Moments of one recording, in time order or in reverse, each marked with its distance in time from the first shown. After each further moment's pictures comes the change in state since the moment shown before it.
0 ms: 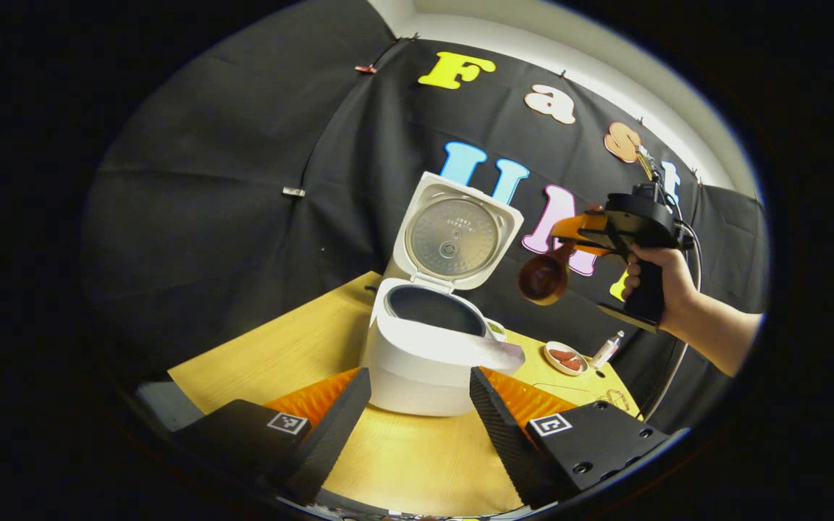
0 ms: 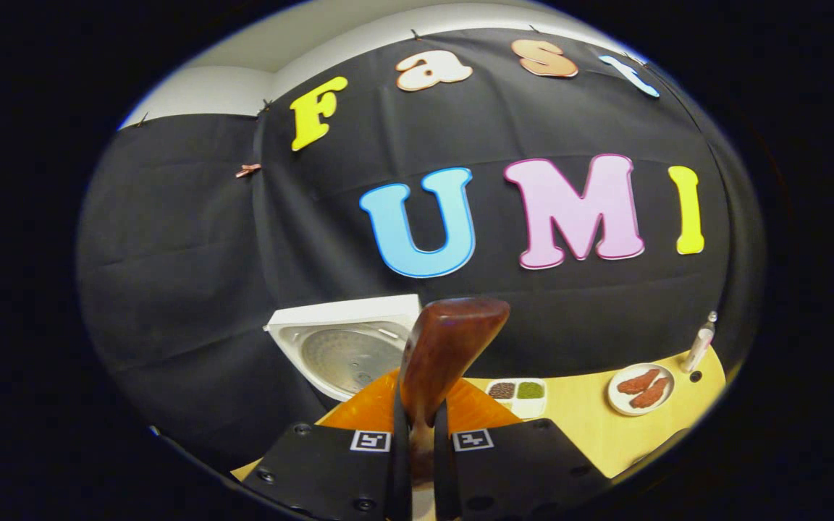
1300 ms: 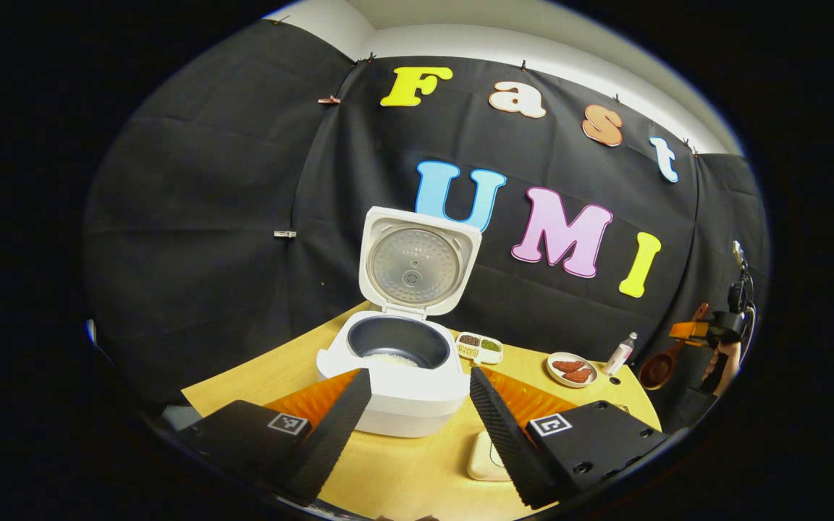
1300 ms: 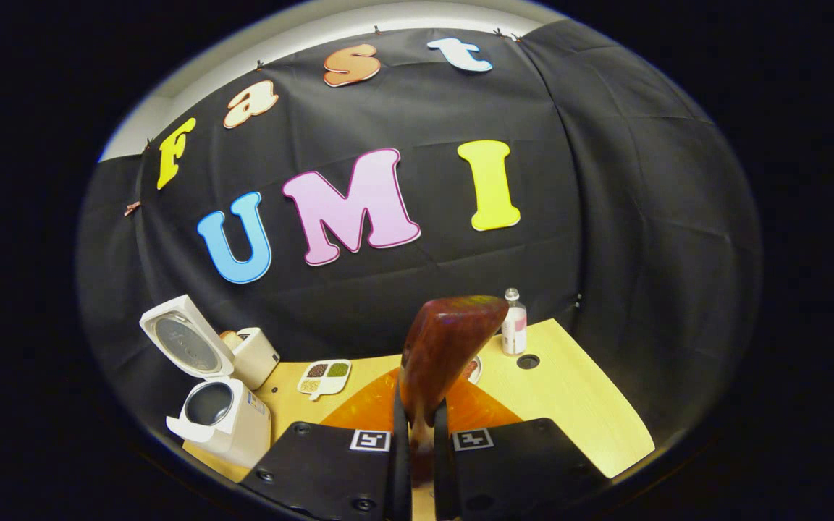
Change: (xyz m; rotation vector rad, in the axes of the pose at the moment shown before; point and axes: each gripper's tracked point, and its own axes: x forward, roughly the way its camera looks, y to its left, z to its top) left arm 0.004 -0.113 0.034 0.085 -0.060 0.108; right arm -0.176 -0.356 -0.028 0.117 0.046 -0.408
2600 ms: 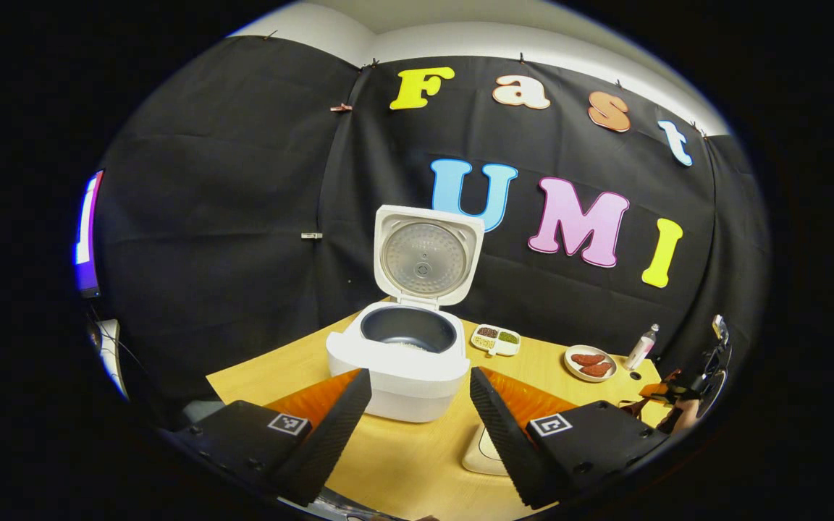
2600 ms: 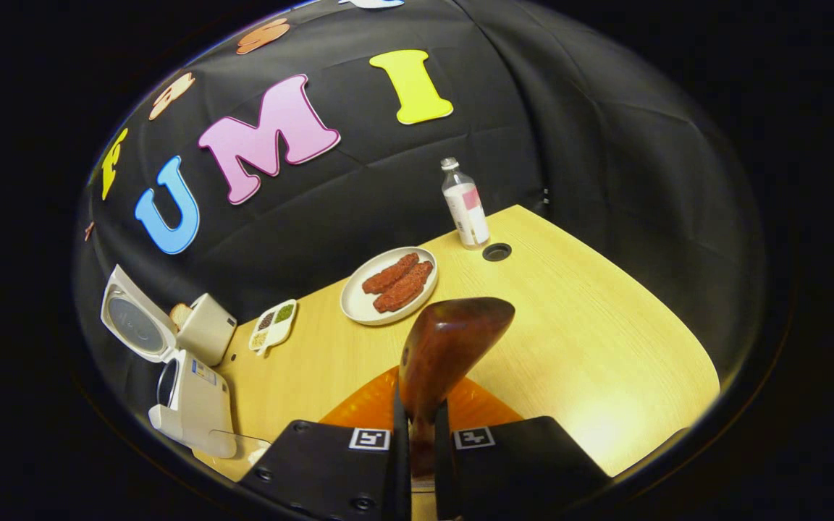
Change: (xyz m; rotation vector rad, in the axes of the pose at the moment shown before) left arm -0.023 -0.028 -0.022 0.008 0.017 0.132; right arm 0.053 -0.074 -0.175 0.205 0.252 -0.138
